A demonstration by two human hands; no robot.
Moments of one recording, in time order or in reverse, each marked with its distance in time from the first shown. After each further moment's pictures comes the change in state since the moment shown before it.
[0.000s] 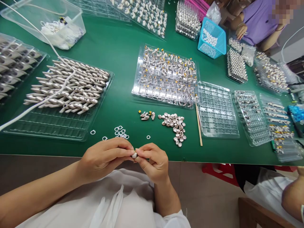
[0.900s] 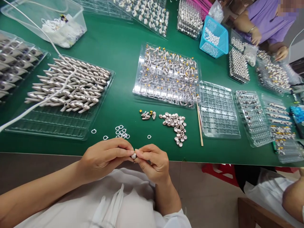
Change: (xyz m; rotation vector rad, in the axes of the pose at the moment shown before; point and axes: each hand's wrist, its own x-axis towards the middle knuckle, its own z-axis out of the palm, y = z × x) left_hand -0.007 -0.002 0.001 -0.026 0.015 -0.009; right_hand 0.000 0.000 -0.002 -0.148 -0.035 -0.100
